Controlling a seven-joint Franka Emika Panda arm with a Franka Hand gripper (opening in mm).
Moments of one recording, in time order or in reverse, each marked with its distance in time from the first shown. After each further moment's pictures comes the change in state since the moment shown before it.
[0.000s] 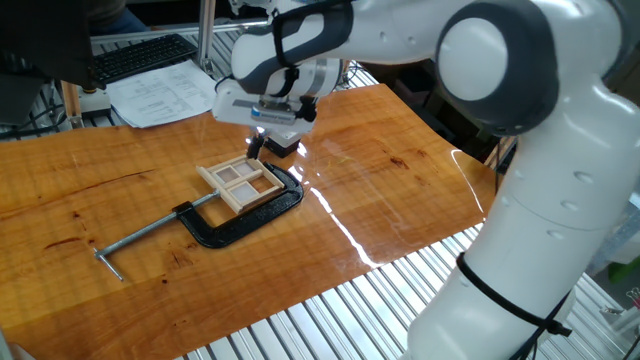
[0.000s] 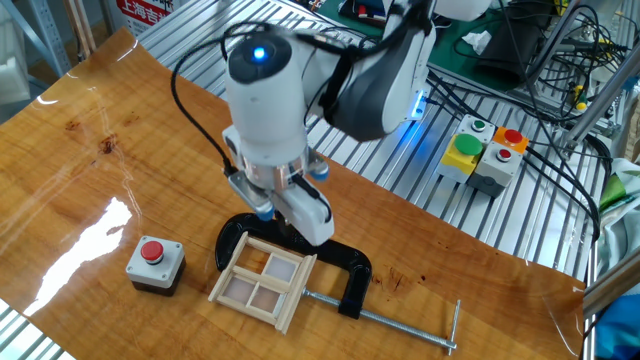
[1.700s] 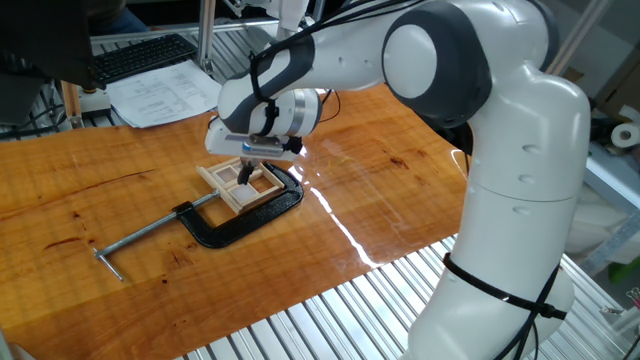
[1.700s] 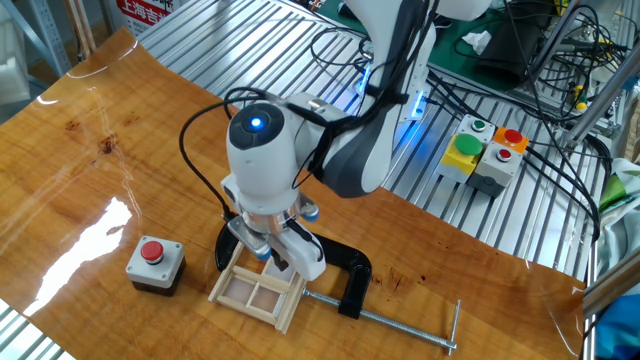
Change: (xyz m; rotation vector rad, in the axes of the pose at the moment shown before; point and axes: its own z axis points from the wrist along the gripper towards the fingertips) arm -0.017 -0.004 0.083 -0.012 -0.011 -0.050
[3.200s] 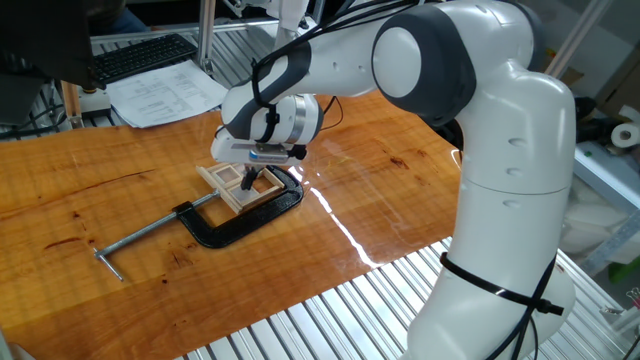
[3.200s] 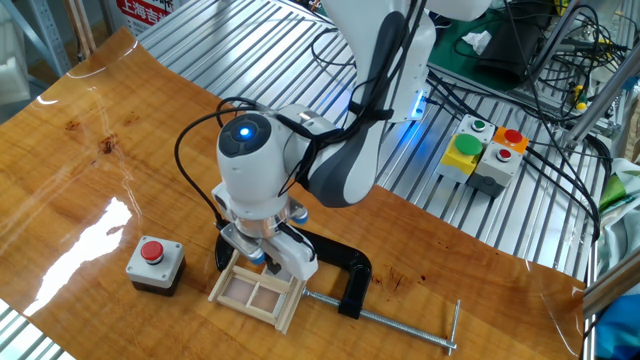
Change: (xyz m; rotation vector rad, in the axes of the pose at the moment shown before) arm -0.006 -0.017 0.027 -0.017 -0.001 -0.074
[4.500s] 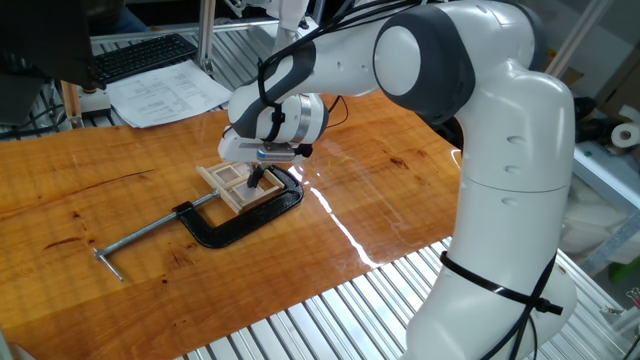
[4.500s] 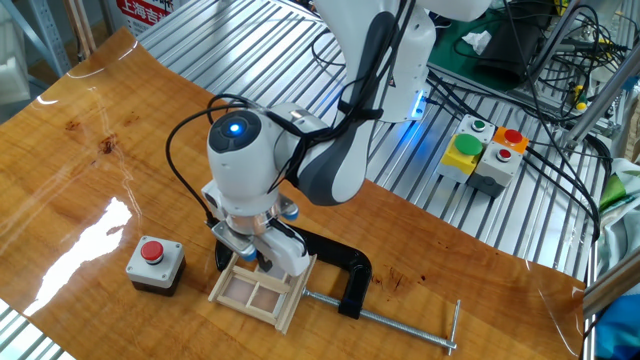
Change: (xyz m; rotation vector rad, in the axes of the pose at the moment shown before) arm -0.007 -0.019 -0.001 0.016 -0.011 -0.041
